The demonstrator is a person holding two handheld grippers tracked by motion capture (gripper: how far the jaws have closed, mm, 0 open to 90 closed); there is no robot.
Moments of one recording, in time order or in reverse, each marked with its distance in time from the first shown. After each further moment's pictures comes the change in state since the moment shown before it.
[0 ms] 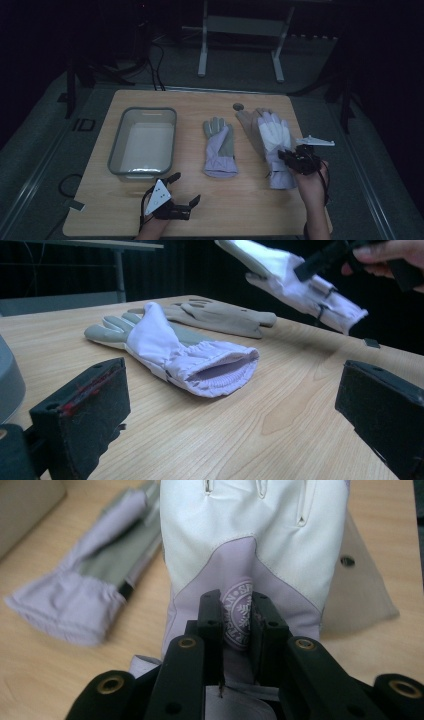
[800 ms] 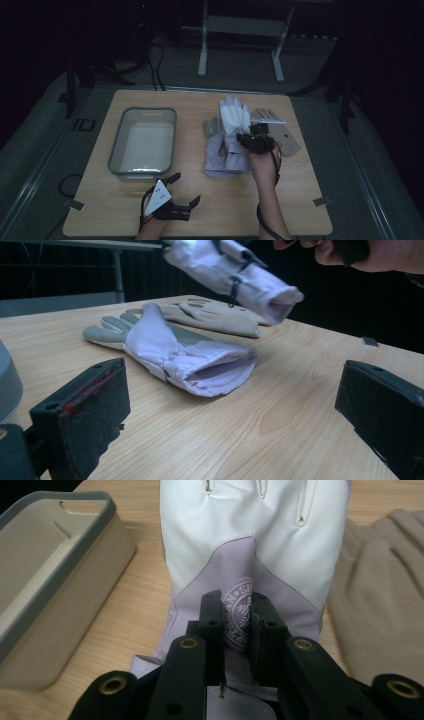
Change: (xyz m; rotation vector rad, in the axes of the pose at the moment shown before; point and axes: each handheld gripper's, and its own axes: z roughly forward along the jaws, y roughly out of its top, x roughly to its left) left arm -0.001 0.000 -0.001 0.003 -0.005 0.008; right arm 0.102 0.062 0.060 -0.002 0.079 0.082
